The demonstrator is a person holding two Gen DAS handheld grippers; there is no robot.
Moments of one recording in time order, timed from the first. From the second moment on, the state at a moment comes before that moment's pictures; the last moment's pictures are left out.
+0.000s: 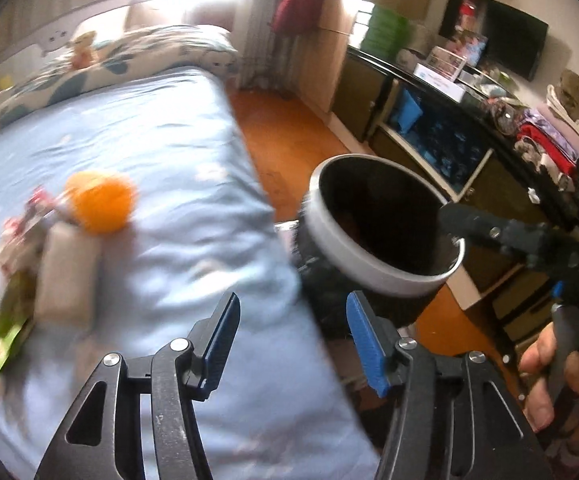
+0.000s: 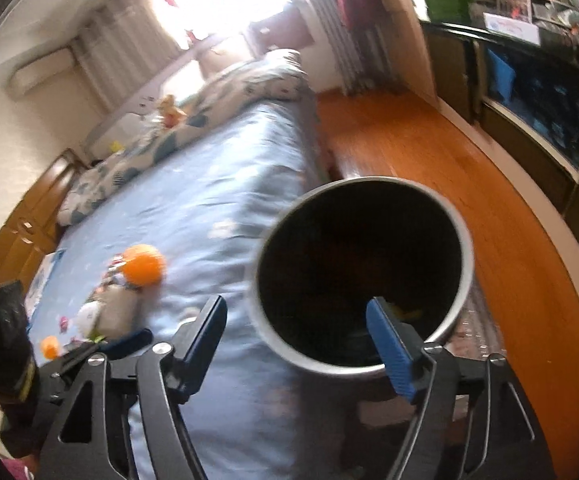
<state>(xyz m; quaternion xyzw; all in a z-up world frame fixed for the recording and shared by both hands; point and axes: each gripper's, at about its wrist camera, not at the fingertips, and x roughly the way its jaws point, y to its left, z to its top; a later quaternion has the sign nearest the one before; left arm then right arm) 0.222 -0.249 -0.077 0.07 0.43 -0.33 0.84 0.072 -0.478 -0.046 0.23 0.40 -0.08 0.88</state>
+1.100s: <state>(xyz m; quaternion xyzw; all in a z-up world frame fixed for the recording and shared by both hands) 0.189 -0.076 -0.066 -0.01 0.44 -0.12 0.89 0.171 -0.276 -0.102 0.19 0.47 0.08 0.86</state>
